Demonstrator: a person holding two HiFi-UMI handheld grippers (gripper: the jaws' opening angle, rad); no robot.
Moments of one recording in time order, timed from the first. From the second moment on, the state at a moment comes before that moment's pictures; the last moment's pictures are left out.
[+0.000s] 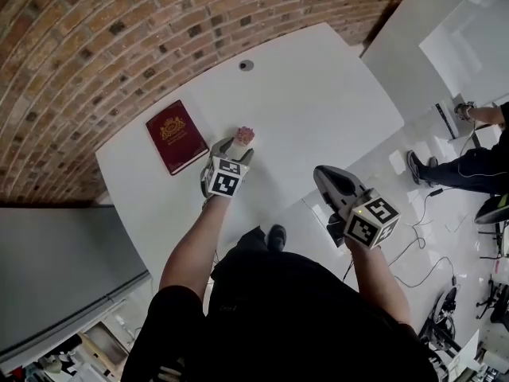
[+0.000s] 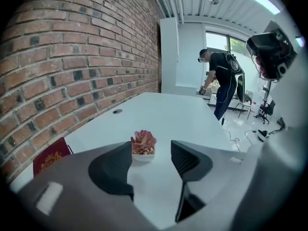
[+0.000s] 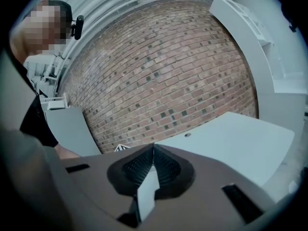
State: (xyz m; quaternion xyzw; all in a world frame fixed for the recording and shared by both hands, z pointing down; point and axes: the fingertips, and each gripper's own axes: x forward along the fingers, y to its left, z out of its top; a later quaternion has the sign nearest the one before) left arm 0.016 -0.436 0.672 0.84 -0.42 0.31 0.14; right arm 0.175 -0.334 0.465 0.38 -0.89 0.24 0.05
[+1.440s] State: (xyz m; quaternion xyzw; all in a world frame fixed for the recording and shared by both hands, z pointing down) left arm -0.103 -0.311 0.414 0.85 -0.51 0.09 0.11; right arm 0.069 -0.306 0.391 0.30 -0.94 0.15 0.01
